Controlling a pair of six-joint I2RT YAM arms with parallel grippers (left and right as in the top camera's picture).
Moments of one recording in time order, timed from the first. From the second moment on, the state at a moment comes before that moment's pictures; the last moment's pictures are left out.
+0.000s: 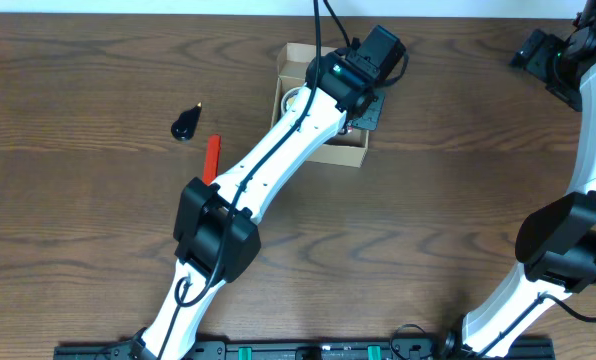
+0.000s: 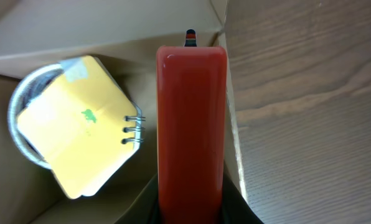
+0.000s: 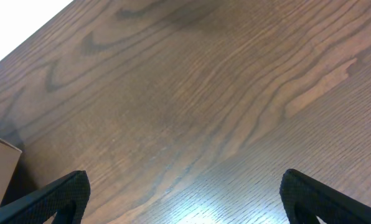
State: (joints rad) left arm -0.71 2.29 2.28 -1.13 -0.10 -0.38; right arm -0.31 2.02 2.06 -1.11 0.03 0.35
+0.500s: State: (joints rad) left arm -0.71 2.41 2.28 -1.13 -0.06 -0.38; right arm -0.31 2.02 2.06 -1.11 0.03 0.35
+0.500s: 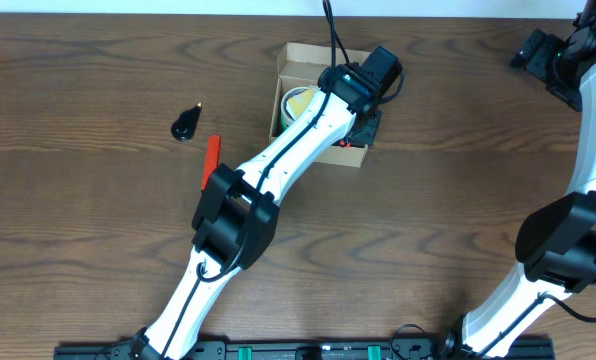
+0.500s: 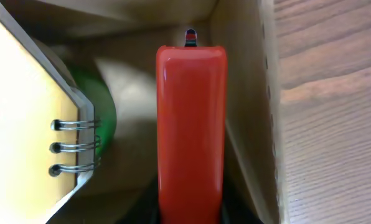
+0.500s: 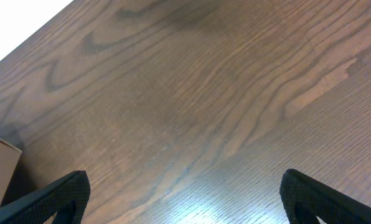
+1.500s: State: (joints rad) left arm -0.70 2.42 2.80 -1.54 -0.22 -0.32; right arm -0.31 2.02 2.06 -1.11 0.03 0.35
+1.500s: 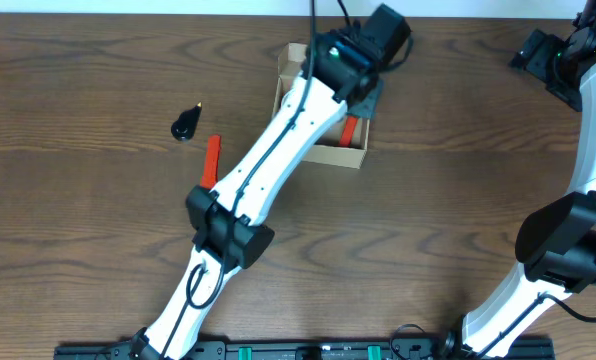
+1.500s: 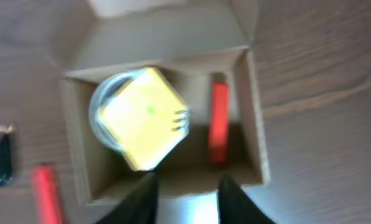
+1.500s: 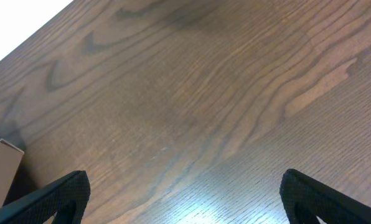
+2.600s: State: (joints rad) left arm -0.08 2.38 2.50 -1.70 -0.03 -0.09; right arm -0.31 2.02 2.06 -1.11 0.03 0.35
